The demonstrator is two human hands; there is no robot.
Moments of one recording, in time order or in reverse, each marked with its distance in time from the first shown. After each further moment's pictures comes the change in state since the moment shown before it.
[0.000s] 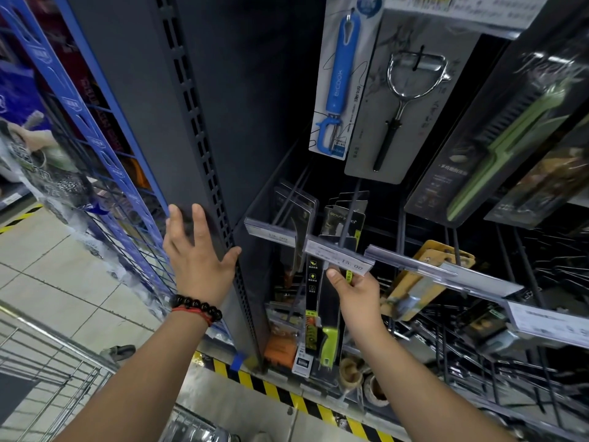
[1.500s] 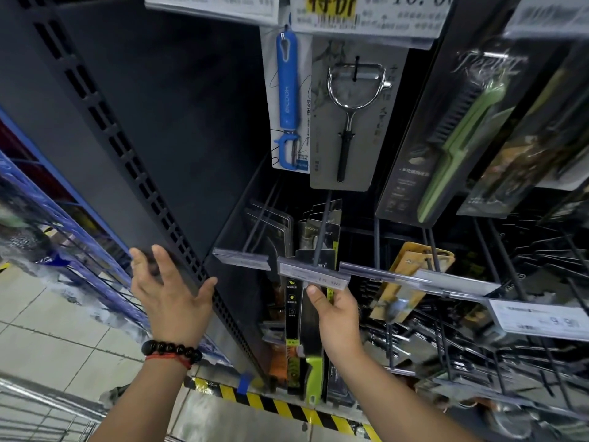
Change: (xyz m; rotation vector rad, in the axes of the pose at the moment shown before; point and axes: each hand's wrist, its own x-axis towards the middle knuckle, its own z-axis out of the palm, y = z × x) left_hand 0.003 -0.004 0.004 0.002 -0.004 0.052; right_hand -0.007 0.003 0.015 0.140 0.082 0.111
